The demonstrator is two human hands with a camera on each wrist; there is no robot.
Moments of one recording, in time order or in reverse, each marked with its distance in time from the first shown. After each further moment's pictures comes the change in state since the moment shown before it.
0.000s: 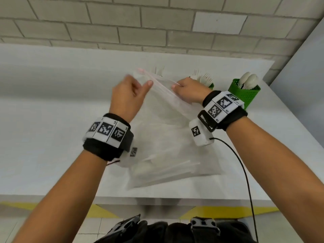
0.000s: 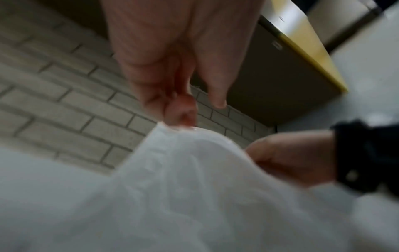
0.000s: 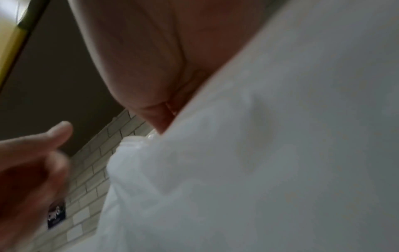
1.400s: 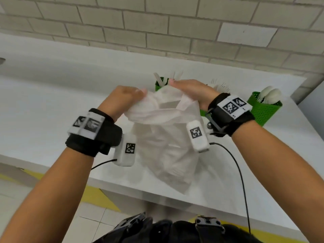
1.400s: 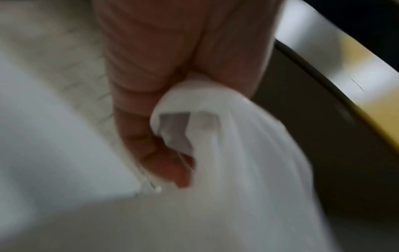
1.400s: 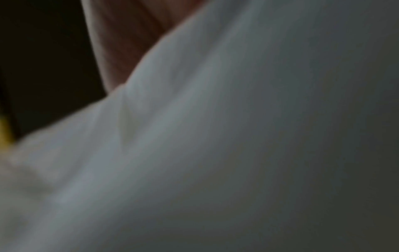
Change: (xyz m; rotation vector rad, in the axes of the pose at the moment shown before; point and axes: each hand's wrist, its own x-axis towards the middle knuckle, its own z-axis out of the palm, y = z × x) left_hand -0.023 -0.005 -0.039 -0.358 -0.158 -0.312; right_hand -0.001 -0.017 0.002 0.691 -0.226 0.010
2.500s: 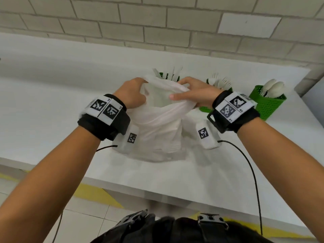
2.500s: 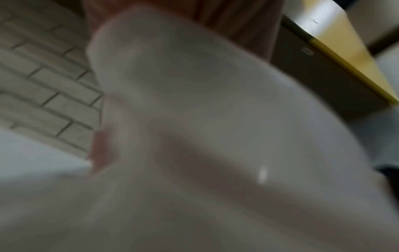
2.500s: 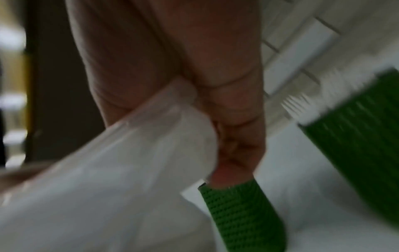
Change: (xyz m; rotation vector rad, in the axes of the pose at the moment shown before) left_hand 0.035 0.008 0.007 0.632 -0.093 0.055; right_hand -0.002 0.011 -0.009 -0.272 0.014 0.000
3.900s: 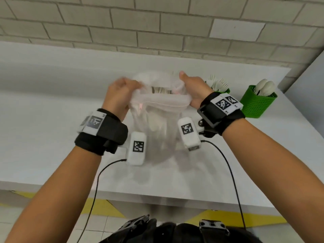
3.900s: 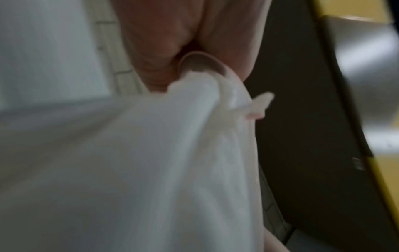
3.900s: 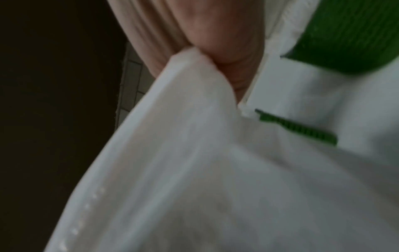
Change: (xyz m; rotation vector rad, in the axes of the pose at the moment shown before) left_hand -0.011 -0.031 -0.015 -1.145 0.213 -0.021; right_hand 0.029 -0.031 0.034 0.536 0.373 0.091
